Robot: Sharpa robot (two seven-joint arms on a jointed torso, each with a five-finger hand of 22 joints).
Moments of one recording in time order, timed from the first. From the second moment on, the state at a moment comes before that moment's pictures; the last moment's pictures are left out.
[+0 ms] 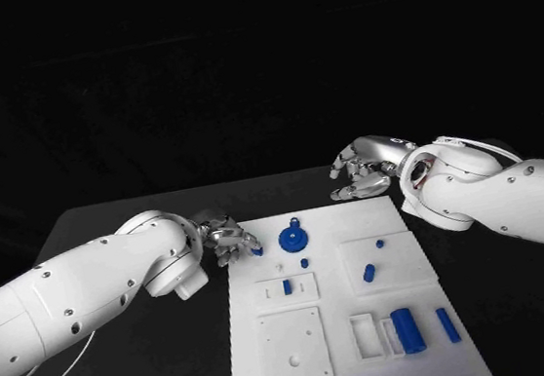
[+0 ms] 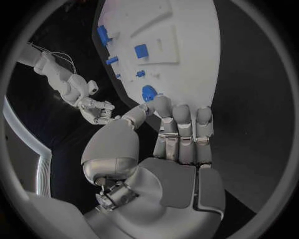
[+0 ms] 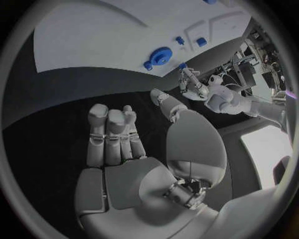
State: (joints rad) left arm 1.39 -0.67 -0.12 1.34 -0.85 -0.05 -0.38; left_hand 0.92 -0.01 0.60 -0.20 0.41 1.11 0.06 0.32 0.74 1.42 -0.09 0.76 0.61 1.18 -0.15 1.23 0.54 0.04 0.77 -0.08 1.20 1.01; right arm 1.34 -0.77 -0.02 1.37 -1.39 -0.32 -0.17; right_hand 1.00 -0.29 0.55 -0.08 0.29 0.85 0.13 0.28 0.39 1.07 0.04 1.08 1.05 1.27 -0.07 1.15 1.09 0.21 1.15 -0.05 1.03 1.31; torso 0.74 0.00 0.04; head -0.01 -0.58
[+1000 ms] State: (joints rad) left arm 1.39 -0.81 -0.19 1.61 -0.89 -0.15 -0.42; left_hand 0.91 -0.02 0.59 -0.21 0.44 1.12 0.06 0.33 0.75 1.43 -0.09 0.78 0.63 1.19 -0.15 1.25 0.55 0.04 0.78 -0.08 1.21 1.01; right arm 1.34 -0.77 -0.02 1.36 -1.39 -0.32 -0.17; right_hand 1.00 -0.29 0.55 -0.08 0.29 0.85 0.13 0.28 0.39 1.07 0.04 1.08 1.05 1.27 -0.07 1.15 1.09 0.21 1.16 -0.05 1.03 1.31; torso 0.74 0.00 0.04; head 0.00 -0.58
